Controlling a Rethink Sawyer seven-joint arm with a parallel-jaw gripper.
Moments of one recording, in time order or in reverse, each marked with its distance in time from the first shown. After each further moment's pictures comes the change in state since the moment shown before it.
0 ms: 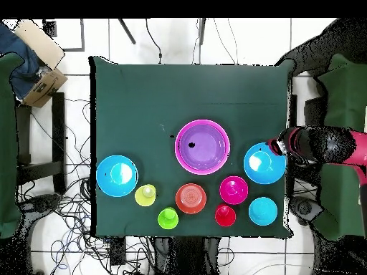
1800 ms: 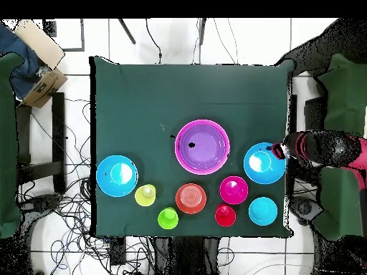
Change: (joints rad) arm -0.044 0.096 -0.002 -0.059 0.028 0.061 -0.041
